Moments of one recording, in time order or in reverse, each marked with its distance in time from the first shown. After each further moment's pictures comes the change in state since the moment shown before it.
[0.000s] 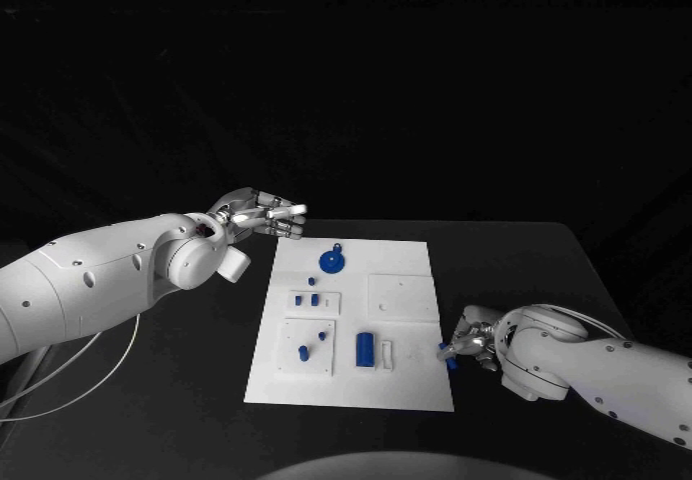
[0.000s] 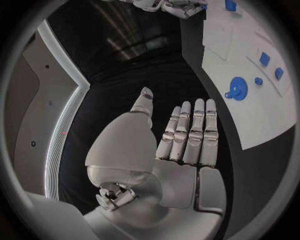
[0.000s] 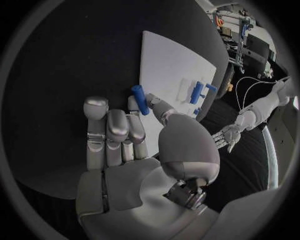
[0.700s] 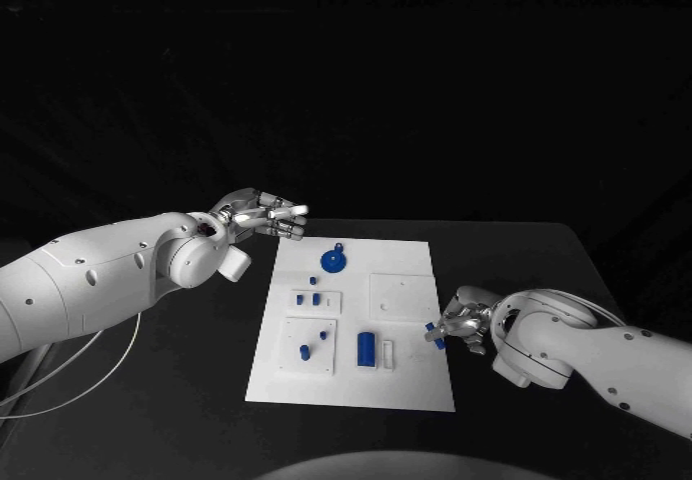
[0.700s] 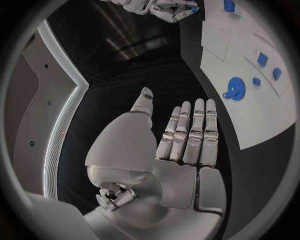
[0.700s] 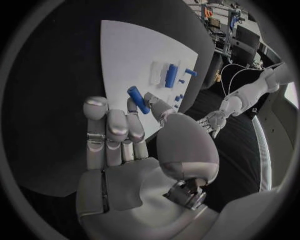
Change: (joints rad) left arm 0.000 0.001 -0.001 -0.004 -0.001 0.007 -0.012; left_hand 0.000 0.000 0.003 0.003 0.000 0.000 0.000 0.000 0.000 0.000 0.000 0.000 0.000 0.000 0.000 0.000 0.000 0.000 0.000 0.000 0.000 0.000; right arm 0.000 -0.005 0.087 0.101 0.051 -0.033 0.001; right_hand 0.014 0.013 -0.010 -0.035 -0.002 0.018 -0.012 0.007 0.018 -0.003 -0.004 0.000 -0.004 -0.002 0.001 0.000 -0.004 -0.001 0.000 0.000 0.000 0.000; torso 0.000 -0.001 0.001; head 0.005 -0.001
